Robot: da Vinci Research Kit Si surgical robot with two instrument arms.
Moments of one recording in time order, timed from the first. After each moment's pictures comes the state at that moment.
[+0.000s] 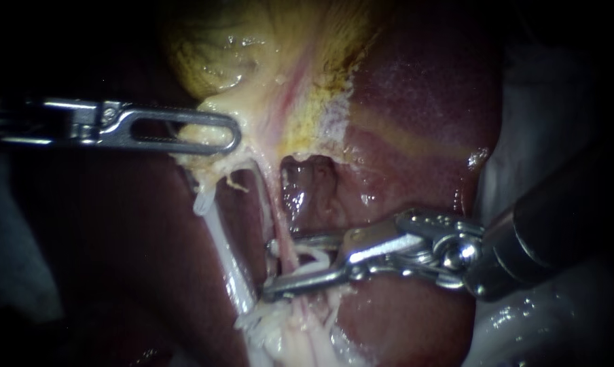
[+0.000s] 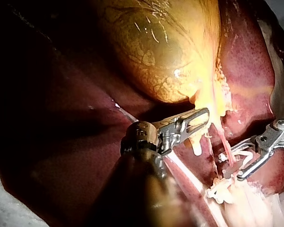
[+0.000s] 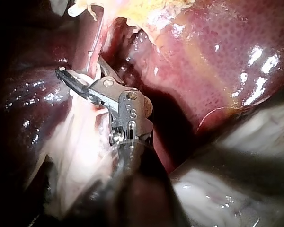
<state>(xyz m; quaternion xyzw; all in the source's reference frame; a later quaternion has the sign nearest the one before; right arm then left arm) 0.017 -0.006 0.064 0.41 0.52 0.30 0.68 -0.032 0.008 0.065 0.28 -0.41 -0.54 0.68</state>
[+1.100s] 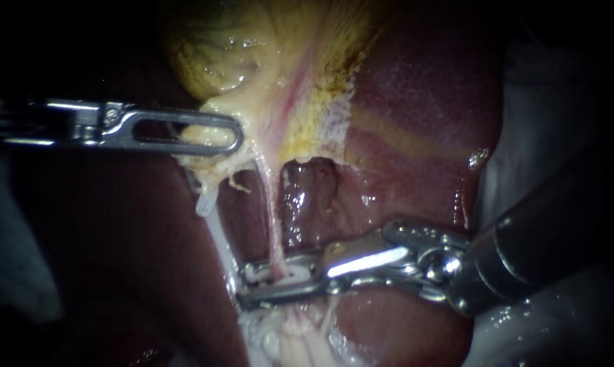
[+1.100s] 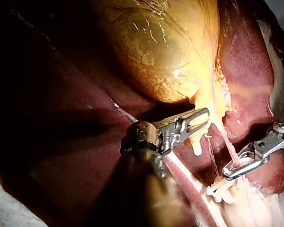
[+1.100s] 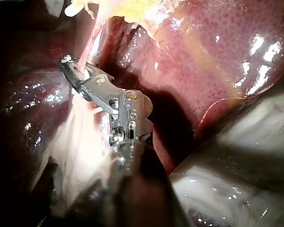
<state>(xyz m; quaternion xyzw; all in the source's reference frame) 0.015 -0.006 0.064 0.43 0.52 0.32 0.66 -0.032 0.008 0.065 0.28 -0.41 -0.54 0.68</state>
